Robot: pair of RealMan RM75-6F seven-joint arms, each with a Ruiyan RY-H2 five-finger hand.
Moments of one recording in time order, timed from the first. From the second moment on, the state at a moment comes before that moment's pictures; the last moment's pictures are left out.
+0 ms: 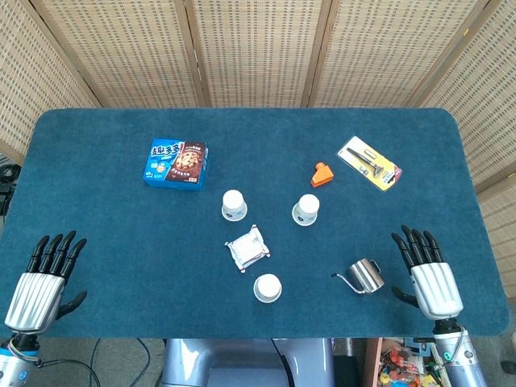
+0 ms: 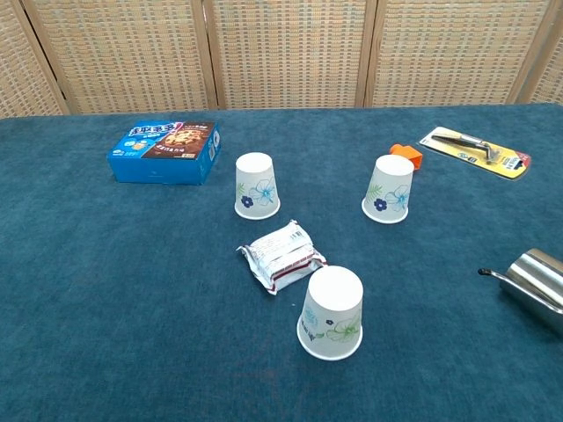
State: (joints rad) left arm -0.05 -1.22 0.02 -1.68 1.69 1.57 0.35; right arm 0.15 -1.31 0.04 -1.53 -1.60 1.49 -0.15
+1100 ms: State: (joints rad) left arm -0.06 -1.22 0.01 -1.67 1.65 1.54 0.33; right arm 0.48 -1.30 0.29 -1.77 -1.51 1.21 -0.31
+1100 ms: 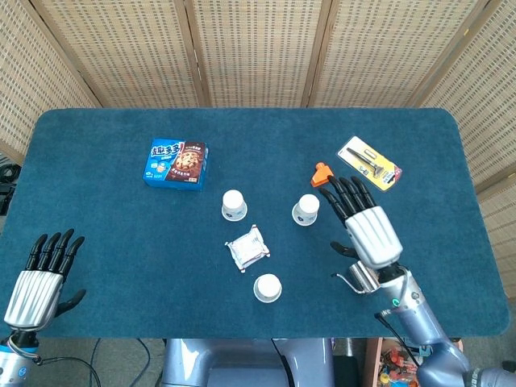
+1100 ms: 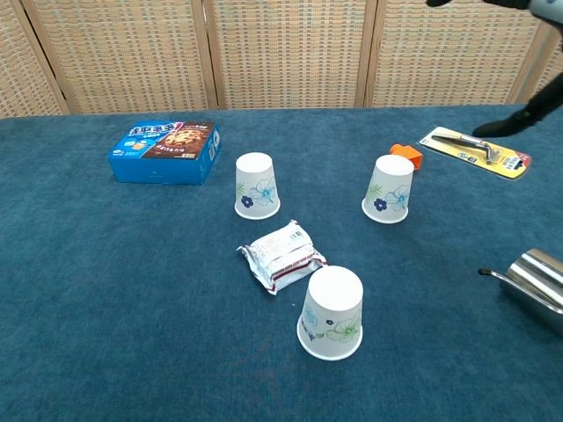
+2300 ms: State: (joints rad) left arm -0.10 -1.24 -0.01 -1.63 1.56 1.45 0.31; right arm 1.05 -1.72 0.42 -1.28 -0.92 0.83 -0.54
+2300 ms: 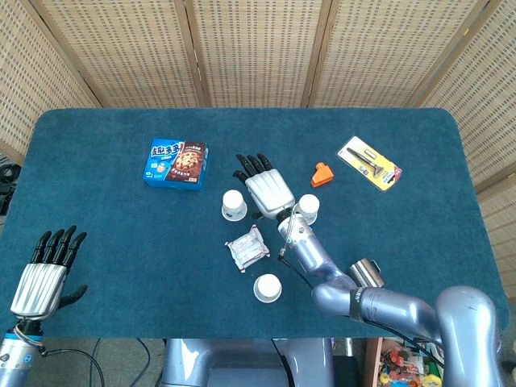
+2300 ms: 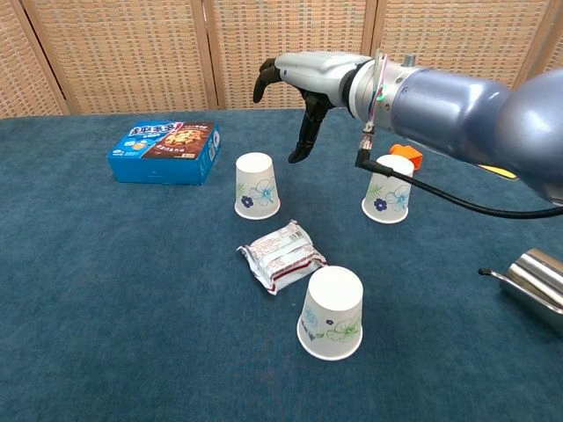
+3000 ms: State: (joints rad) left arm -0.12 -1.26 -0.01 -1.60 1.52 1.43 0.31; right arm 1.18 -1.87 0.37 -1.02 -0.93 0.74 -0.44
